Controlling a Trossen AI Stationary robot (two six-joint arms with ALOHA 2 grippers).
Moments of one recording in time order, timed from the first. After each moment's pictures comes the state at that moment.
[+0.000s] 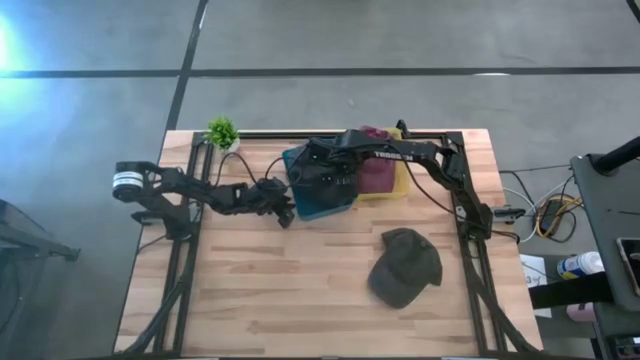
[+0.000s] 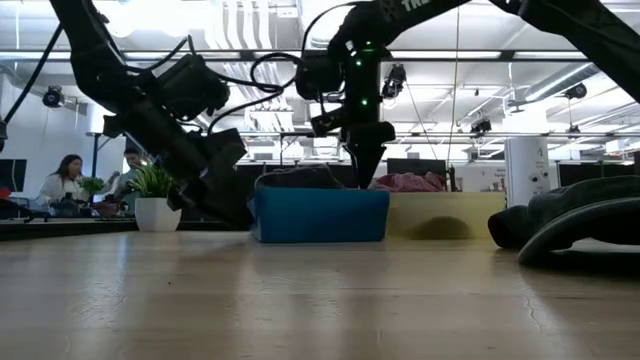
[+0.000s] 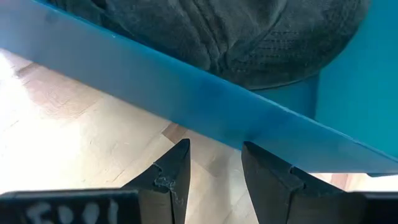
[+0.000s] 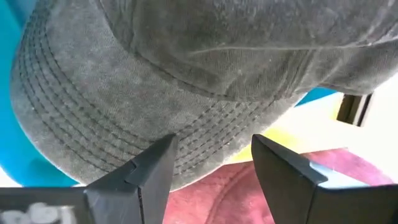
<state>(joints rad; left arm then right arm) 0.20 1.50 0.47 0.33 -0.17 -0.45 -0.29 2.18 1.91 -1.21 0.20 -0.33</state>
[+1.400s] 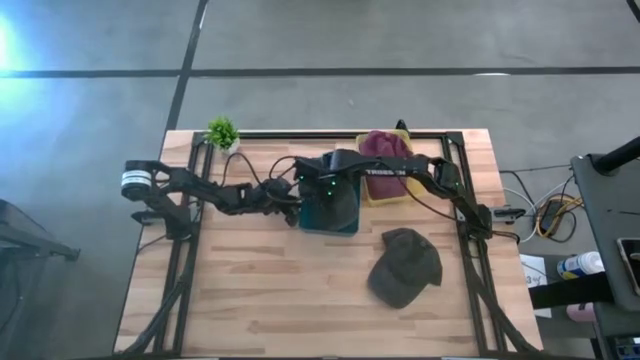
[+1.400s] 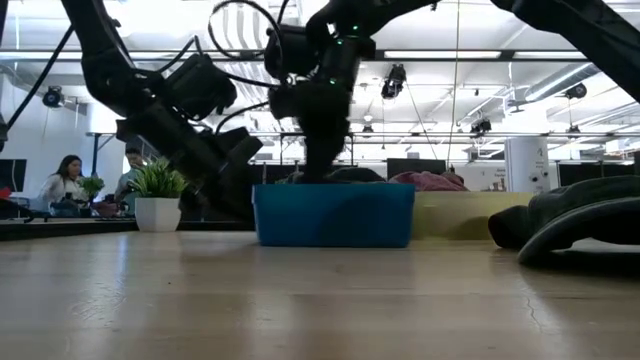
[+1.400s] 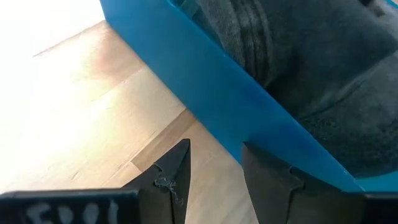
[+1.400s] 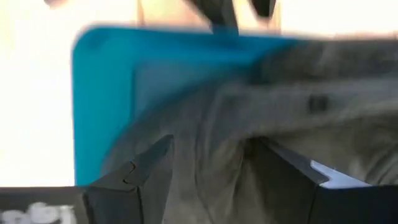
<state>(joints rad) 0.19 1.57 0.51 0.42 -0.16 -0.53 -0.17 2.23 1.98 -1.07 -0.11 -0.09</state>
